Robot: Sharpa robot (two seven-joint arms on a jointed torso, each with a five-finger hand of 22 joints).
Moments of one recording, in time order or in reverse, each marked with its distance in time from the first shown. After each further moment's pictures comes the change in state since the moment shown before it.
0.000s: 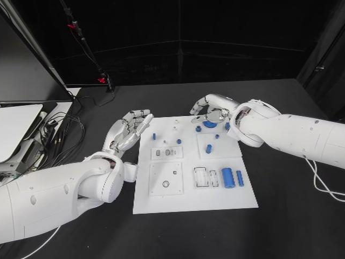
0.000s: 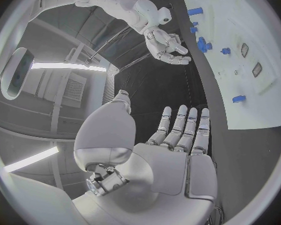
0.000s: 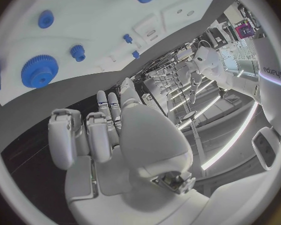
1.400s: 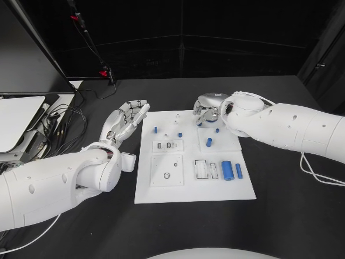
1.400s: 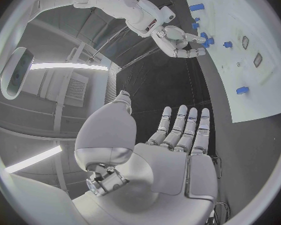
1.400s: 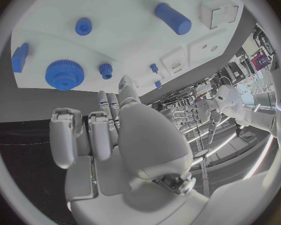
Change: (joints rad) left arm -0.001 -0.010 0.000 -0.013 0.000 0.008 0.000; left_hand 0.002 0.017 0.002 -0.002 0.008 0.000 0.000 0.000 -0.005 0.000 0.000 0.000 -0.001 0.000 0.000 0.000 -0.001 0.000 -0.007 0.007 0.000 0.000; right arm -0.012 0.115 0.000 -0.104 -0.311 0.179 -0.260; right_hand 0.052 -0.022 0.011 -0.010 -0.005 0.027 -0.002 -0.078 0.001 0.025 -0.012 -0.048 0.000 0.000 0.000 0.000 0.000 0.000 -0.004 -0.004 0.000 0.000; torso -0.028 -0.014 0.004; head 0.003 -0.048
